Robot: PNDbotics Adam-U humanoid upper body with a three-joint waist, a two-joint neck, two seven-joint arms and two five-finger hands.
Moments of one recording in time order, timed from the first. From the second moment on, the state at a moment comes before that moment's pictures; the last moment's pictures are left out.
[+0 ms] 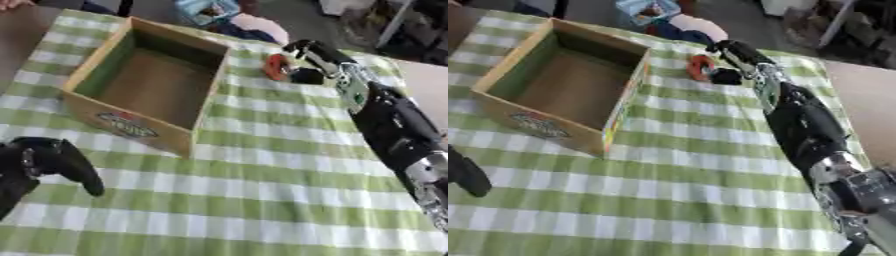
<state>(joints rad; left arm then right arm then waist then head) -0.41 0.30 -0.22 -1.99 0.27 -0.15 -0.77 -0.98 -0.57 -0.04 -0.59 0.96 -0.35 0.04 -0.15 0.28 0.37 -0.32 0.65</state>
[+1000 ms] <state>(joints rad) -0.41 0.30 -0.23 -1.99 0.26 -0.15 -0.78 -0.98 -0.54 -0.04 -0.63 1.07 -0.34 -0.13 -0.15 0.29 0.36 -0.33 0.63</state>
